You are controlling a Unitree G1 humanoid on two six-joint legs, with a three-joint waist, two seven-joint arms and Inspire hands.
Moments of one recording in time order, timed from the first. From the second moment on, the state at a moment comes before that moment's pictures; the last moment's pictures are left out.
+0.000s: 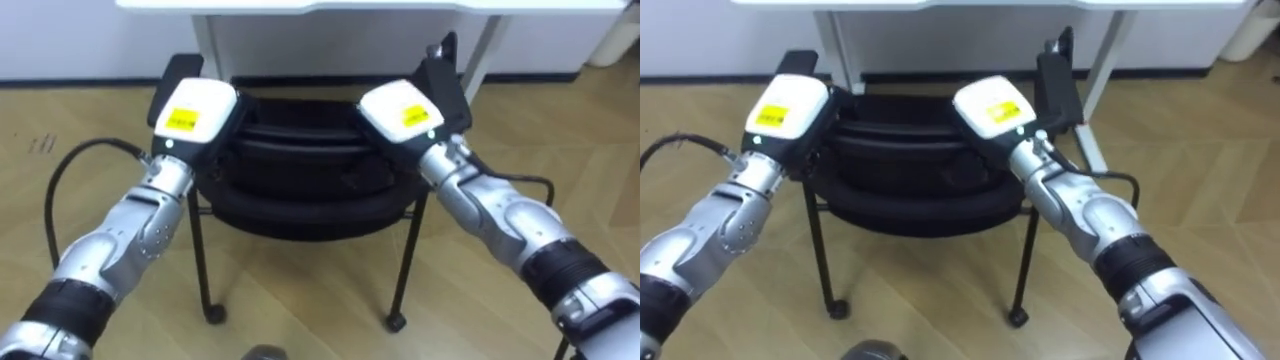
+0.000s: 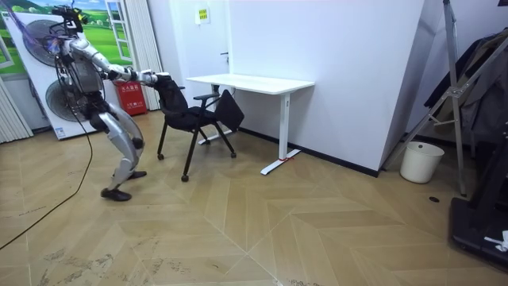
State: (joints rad) left arm -0.42 0.48 -0.30 0.62 0.88 -0.29 0.41; right arm -0.65 -0.38 0.57 0.73 -0.97 -0.22 -0.27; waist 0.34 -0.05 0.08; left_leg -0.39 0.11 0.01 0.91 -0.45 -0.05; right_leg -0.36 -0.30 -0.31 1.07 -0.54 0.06
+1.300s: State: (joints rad) left arm -0.32 0.44 -0.36 0.56 0.86 -0.21 0.49; right arm -0.58 -0.41 0.51 0.69 -1.06 -0.29 -0.28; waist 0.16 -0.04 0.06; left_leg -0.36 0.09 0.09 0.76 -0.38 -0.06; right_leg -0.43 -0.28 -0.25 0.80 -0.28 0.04
